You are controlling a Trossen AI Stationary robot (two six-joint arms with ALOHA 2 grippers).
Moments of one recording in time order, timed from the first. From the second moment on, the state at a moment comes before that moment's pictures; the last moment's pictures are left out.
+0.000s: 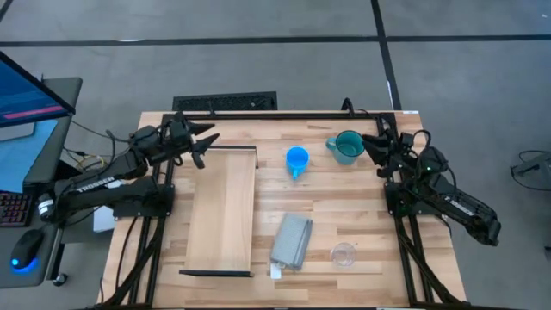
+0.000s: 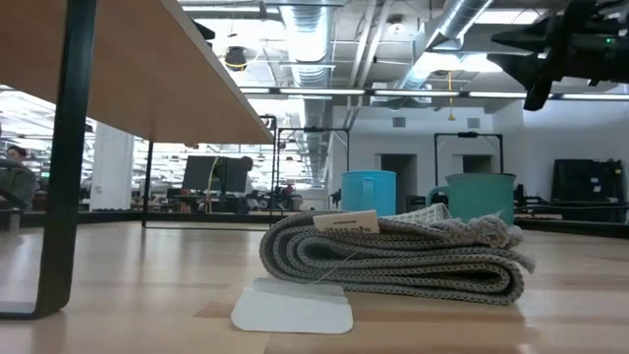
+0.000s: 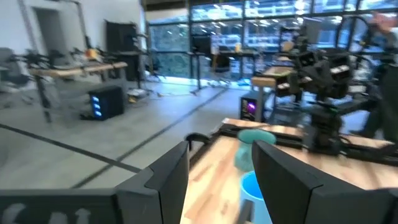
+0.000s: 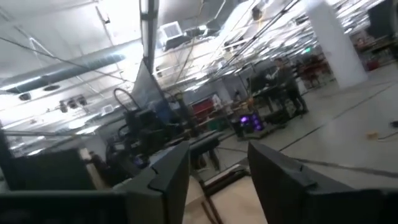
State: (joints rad) left arm 0.50 0.57 0.47 0.17 0.03 0.01; right arm -0.61 0.01 0.10 0.24 -0.21 0.46
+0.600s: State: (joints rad) left arm 0.50 0.56 0.47 0.13 -0.01 -0.01; right arm -0.57 0.01 0.18 0.27 -0.06 0.30
